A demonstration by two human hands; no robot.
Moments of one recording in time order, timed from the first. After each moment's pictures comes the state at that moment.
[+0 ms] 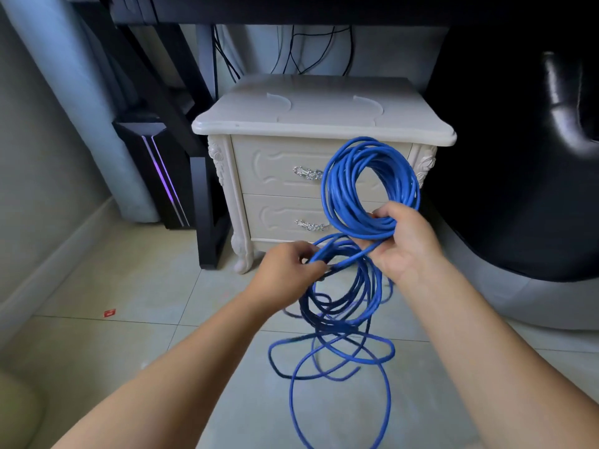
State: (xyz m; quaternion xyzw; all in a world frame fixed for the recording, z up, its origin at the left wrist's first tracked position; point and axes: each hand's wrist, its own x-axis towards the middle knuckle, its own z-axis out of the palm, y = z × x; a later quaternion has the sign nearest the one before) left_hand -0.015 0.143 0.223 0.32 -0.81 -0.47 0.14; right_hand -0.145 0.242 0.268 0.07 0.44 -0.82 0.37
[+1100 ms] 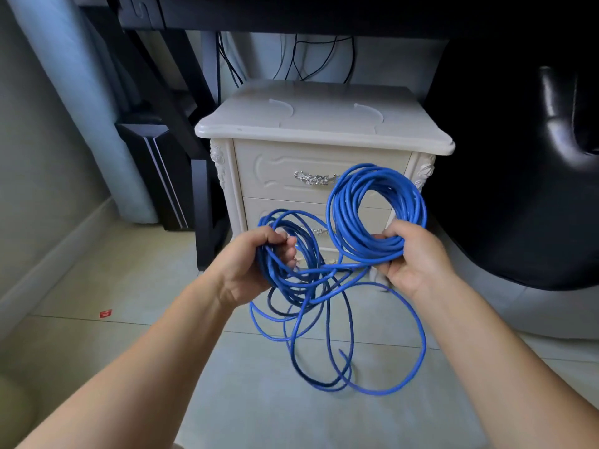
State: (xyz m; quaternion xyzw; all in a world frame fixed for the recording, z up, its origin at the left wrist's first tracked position) left_hand 0.005 0.107 0.245 0.31 -0.36 -0.87 0.13; right_hand -0.147 0.260 0.264 0.02 0.56 -0.76 0.34
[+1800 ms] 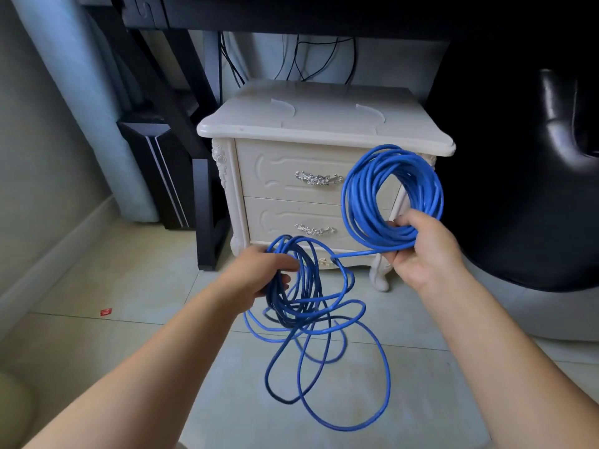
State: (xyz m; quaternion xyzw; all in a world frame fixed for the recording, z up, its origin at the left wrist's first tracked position) left_hand 0.000 0.114 0.227 0.44 -0.61 -0.65 0.11; right_hand -0.152 0.263 0.275 0.03 0.50 -0.81 0.32
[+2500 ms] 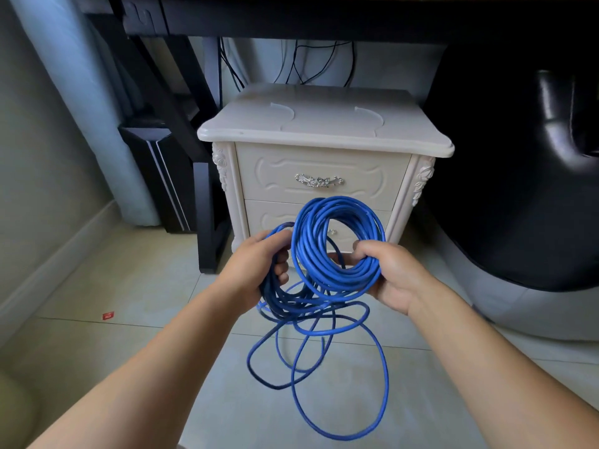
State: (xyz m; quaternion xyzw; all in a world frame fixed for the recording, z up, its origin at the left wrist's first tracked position) left_hand 0.003 0.122 0.245 0.33 -0.53 -0.76 0.19; right_hand -0.141 0.255 0.244 -0.11 0.60 -0.63 0.49
